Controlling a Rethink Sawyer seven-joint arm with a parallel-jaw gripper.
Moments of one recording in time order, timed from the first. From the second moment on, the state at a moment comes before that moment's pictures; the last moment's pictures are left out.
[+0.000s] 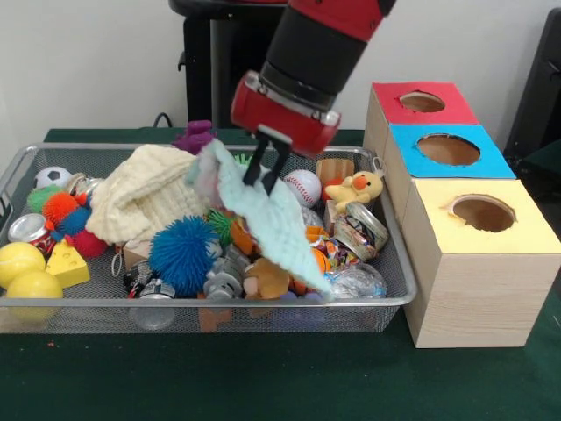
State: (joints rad) arm 0.02 -0.53 -0.31 1.37 -0.23 0.54 2.05
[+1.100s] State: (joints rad) arm -0.08 -0.60 -0.36 1.31 -0.27 0.60 2.05
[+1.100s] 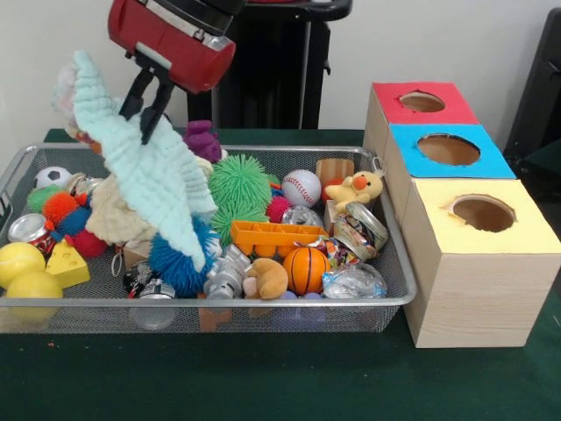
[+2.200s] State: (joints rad) arm -0.15 -0.63 -0.28 1.40 -0.21 0.60 2.05
